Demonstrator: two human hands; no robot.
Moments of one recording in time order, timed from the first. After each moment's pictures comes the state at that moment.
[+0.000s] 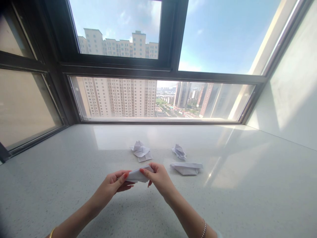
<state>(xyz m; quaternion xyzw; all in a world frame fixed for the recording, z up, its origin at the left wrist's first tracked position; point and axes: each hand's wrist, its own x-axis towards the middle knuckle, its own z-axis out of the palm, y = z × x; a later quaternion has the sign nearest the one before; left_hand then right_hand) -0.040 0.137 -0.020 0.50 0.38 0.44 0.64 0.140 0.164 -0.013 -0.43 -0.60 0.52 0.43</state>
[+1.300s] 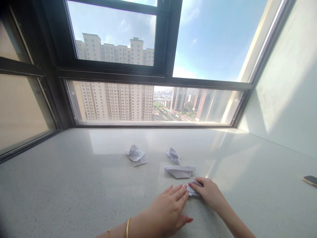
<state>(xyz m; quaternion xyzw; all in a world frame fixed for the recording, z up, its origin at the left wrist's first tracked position) 0.114 0.128 -0.046 0.94 0.22 0.20 0.17 0.320 0.147 -0.042 -0.69 -0.67 0.15 0.24</state>
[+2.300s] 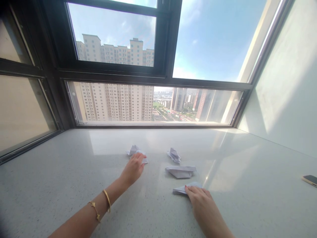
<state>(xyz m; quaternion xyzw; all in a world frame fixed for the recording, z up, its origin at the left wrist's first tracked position) 0.026 0.213 -0.028 0.84 0.46 0.28 0.05 0.286 0.118 -0.072 -0.57 -0.77 -0.23 0.15</state>
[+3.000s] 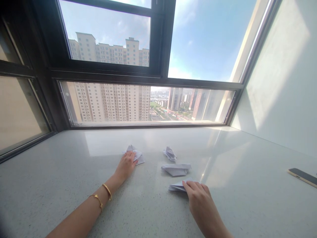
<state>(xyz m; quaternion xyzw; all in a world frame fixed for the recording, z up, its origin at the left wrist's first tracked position) 0.011 0.247 -0.051 0.80 0.54 0.25 -0.03 0.281 0.108 -0.056 -0.59 -0.75 -0.27 0.17</state>
